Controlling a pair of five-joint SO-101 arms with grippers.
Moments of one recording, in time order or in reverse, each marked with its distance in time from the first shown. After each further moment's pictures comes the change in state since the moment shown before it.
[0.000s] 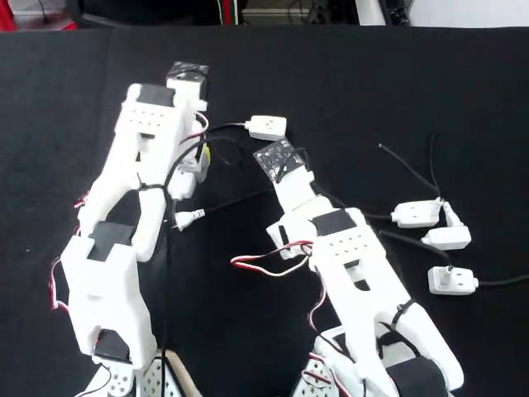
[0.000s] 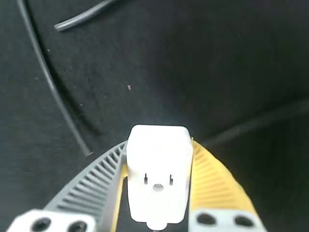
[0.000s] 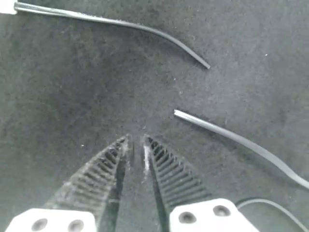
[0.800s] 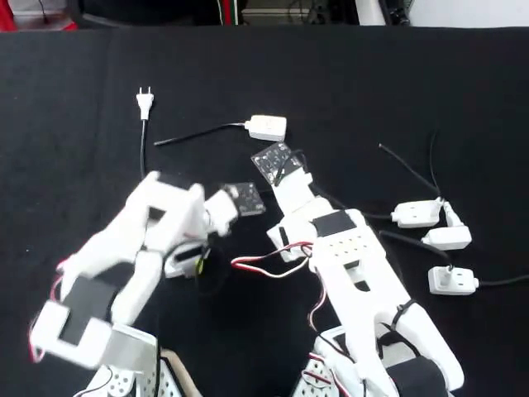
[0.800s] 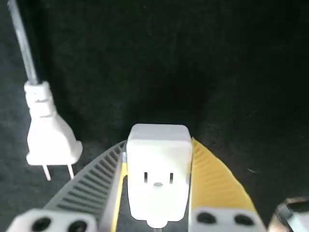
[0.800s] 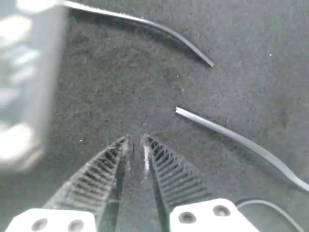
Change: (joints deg) left arm 7.9 -25.3 59.3 -24.3 -48.2; right arm 0.4 0.0 0.6 -0.2 2.1
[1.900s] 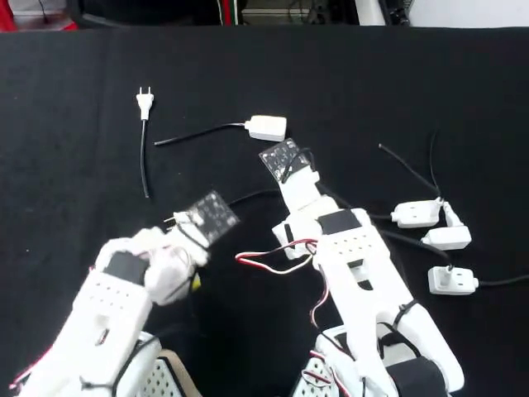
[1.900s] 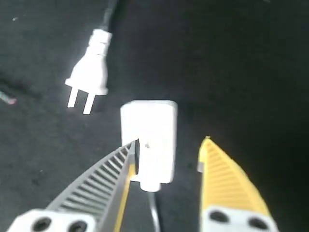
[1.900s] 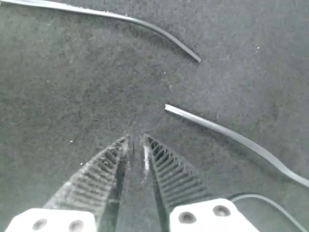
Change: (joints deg) left arm -0.4 -53.6 32.7 -4.8 16.4; right arm 1.9 0.0 0.0 0.0 0.0
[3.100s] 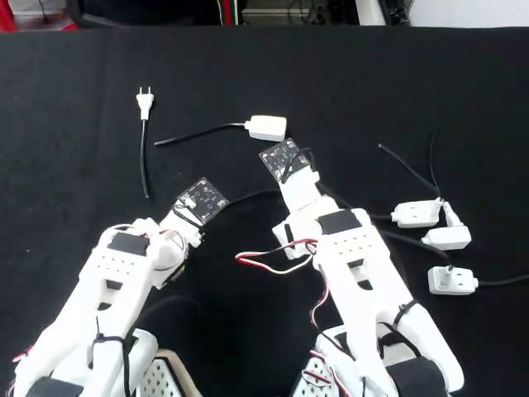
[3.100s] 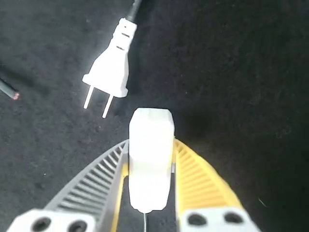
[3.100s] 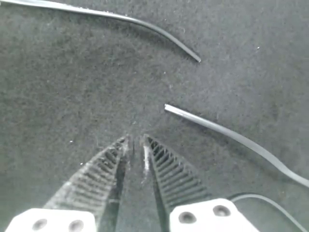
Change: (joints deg) left arm -5.7 19.9 -3.2 -10.9 -0.7; right arm 0.0 0.0 0.0 0.0 0.0
